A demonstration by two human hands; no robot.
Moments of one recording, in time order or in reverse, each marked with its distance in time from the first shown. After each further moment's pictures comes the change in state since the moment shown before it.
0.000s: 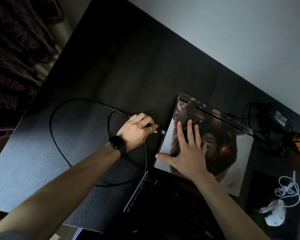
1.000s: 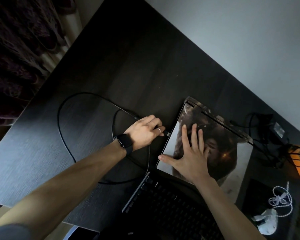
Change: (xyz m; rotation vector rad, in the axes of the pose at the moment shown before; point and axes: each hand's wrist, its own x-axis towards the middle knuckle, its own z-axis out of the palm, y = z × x) left_hand 0.003 0.004 0.006 -0.033 0.020 0.037; right_hand 0.000 -0.001 0.003 -0.006 -0.001 0.012
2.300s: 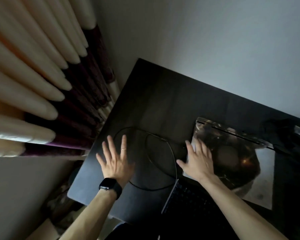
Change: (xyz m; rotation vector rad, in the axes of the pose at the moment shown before) left_hand -0.081 0.043 -0.193 0.431 -0.477 -1.072; right_hand -0.019 -0.054 -0.021 -0.035 0.162 -0.095
